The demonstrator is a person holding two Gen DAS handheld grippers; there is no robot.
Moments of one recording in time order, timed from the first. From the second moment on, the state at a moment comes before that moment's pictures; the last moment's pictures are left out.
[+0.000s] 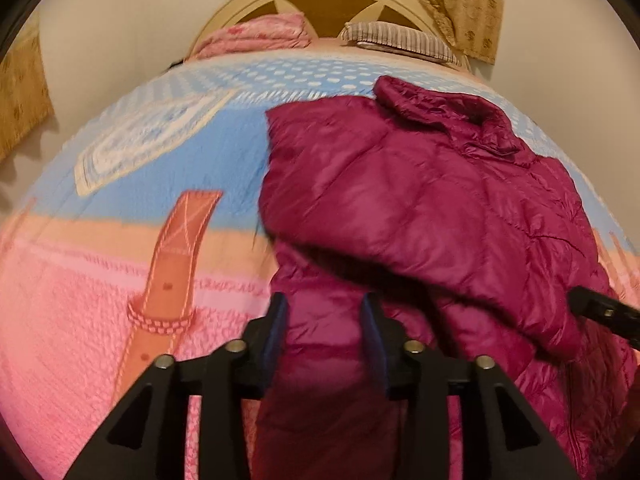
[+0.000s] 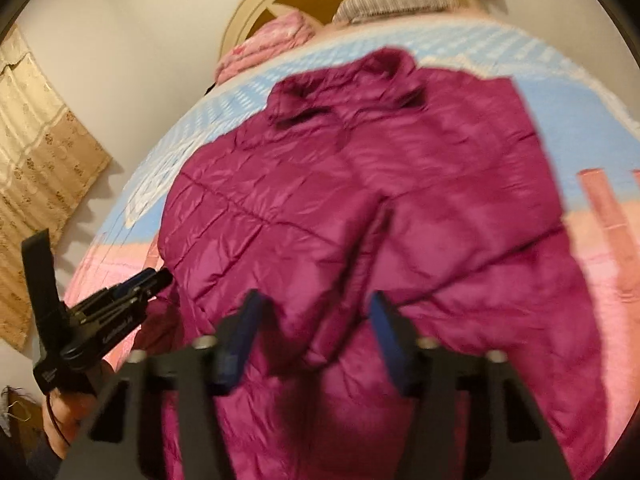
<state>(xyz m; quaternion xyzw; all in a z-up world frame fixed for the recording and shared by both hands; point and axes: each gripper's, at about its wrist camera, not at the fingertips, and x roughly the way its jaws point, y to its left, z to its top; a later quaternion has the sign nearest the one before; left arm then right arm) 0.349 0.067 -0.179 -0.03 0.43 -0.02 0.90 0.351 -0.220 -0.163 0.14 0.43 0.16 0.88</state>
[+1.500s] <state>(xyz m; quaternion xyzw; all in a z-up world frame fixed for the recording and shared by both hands) 0.447 0.043 -0.195 -0.07 0.41 0.00 0.91 0.354 -0.220 -0.173 0.07 0.38 0.09 0.92</state>
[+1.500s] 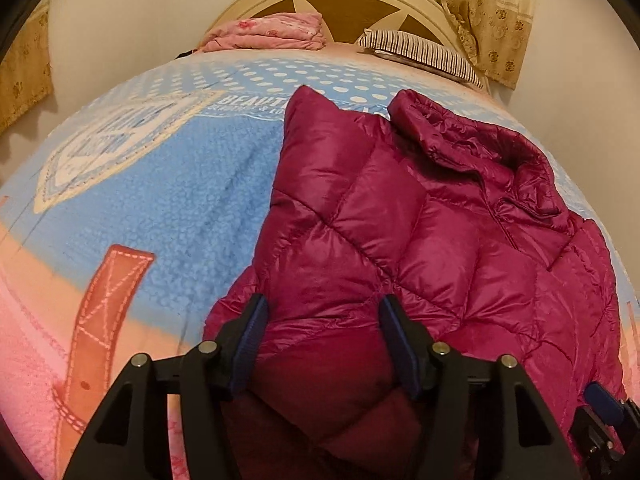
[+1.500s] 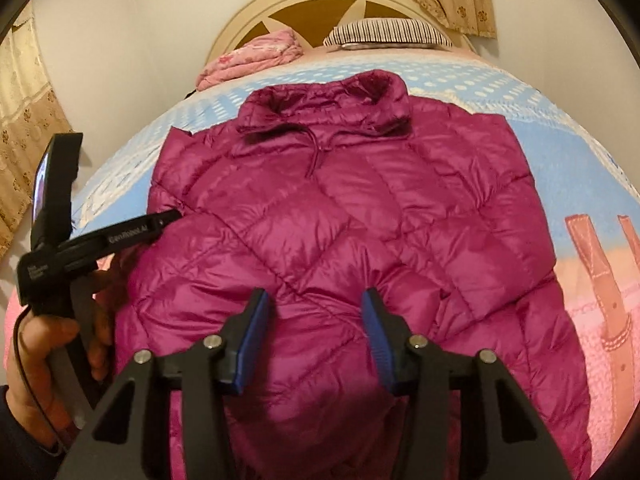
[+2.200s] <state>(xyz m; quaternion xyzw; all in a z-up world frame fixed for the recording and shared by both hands) 0.443 0.032 -0.202 -0.05 0.41 -0.03 0.91 0.359 -0.218 -0.192 0.06 0.38 0.09 0.92</state>
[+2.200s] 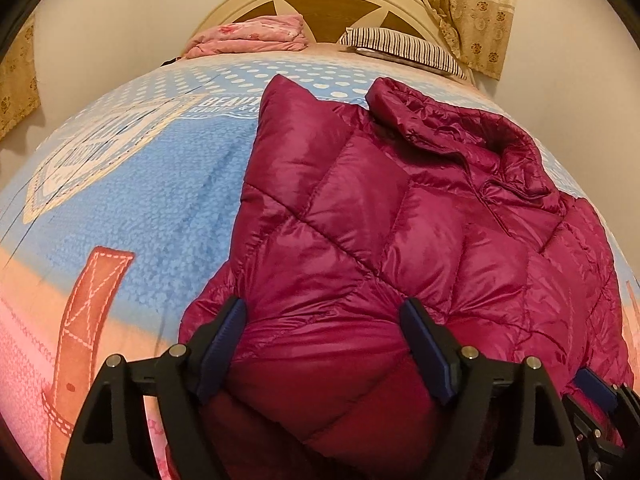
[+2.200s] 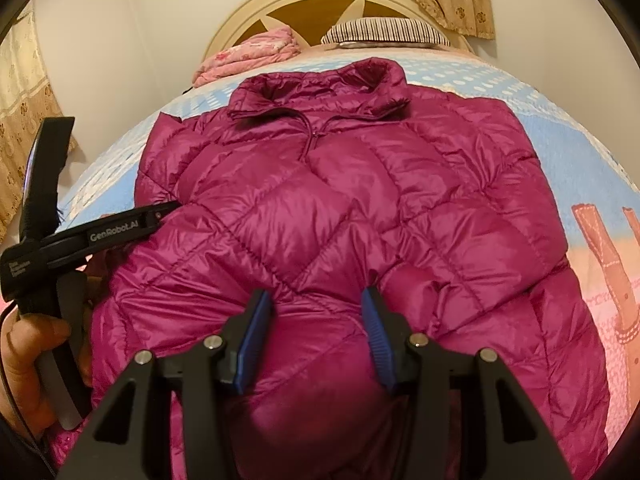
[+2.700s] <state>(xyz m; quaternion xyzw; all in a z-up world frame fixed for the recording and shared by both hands) 0.446 0.025 -0.205 -0.02 0.41 -0.02 0.91 0.361 -0.209 -0.193 0.03 0.38 0.07 0.92</state>
